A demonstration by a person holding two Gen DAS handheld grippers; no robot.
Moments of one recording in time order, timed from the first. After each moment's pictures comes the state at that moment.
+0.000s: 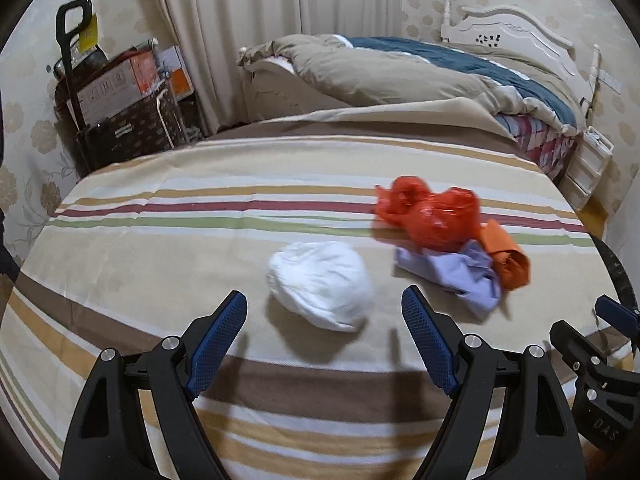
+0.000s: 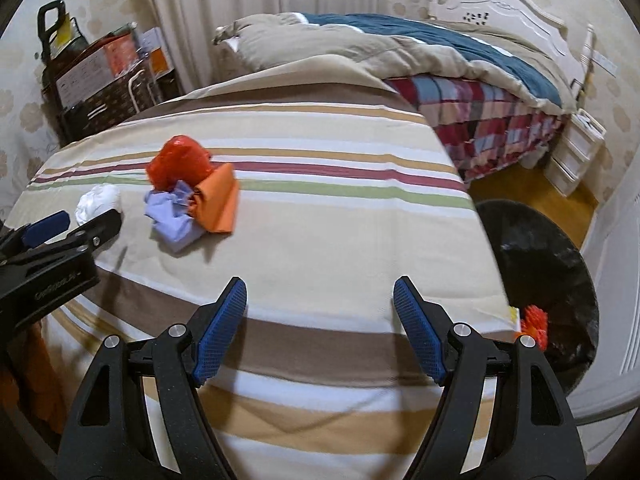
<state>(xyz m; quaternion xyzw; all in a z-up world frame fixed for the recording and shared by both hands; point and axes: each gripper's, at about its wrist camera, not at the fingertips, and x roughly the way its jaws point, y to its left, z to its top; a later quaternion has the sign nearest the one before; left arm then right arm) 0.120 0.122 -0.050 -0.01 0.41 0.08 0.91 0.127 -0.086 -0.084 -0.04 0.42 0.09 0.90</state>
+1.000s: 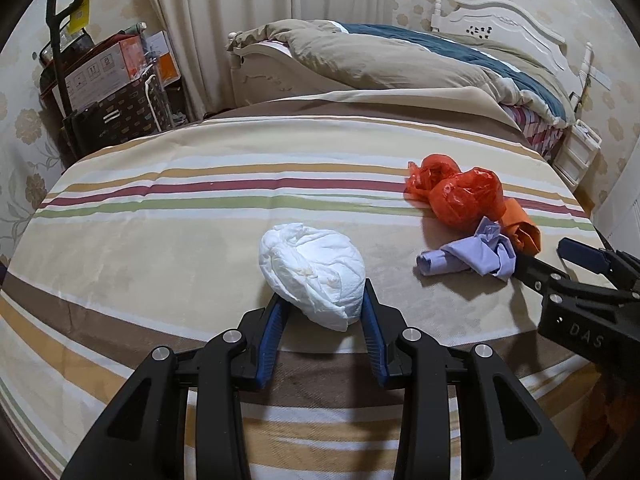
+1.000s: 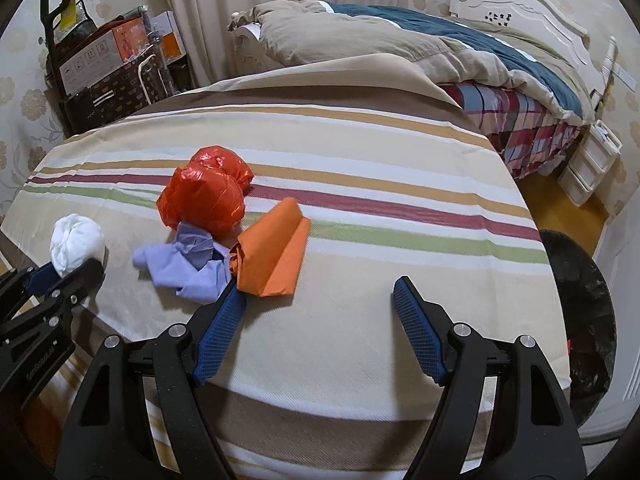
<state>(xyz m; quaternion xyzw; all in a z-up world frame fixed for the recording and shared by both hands) 0.112 0.161 -0.058 -0.02 0.43 0.05 0.90 0.166 -0.027 -0.091 -0.06 0.44 0.11 0.89</state>
